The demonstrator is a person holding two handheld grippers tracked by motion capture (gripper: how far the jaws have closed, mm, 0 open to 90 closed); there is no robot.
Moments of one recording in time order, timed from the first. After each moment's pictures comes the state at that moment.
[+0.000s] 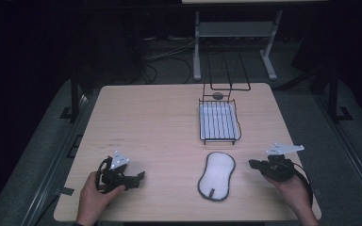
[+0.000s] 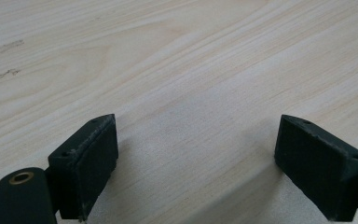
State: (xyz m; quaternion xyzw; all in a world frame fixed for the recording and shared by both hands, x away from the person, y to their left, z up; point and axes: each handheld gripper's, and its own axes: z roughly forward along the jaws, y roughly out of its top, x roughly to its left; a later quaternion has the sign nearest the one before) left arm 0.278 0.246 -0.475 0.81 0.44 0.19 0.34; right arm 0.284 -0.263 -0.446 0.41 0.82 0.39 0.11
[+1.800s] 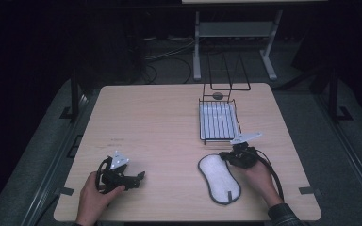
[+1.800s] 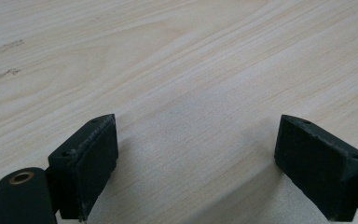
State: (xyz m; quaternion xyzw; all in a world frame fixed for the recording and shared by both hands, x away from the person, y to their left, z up) left arm 0.278 0.245 -0.476 0.81 0.44 0.19 0.34; right arm 0.334 -0.181 -0.459 0.37 0.84 0.38 0.08
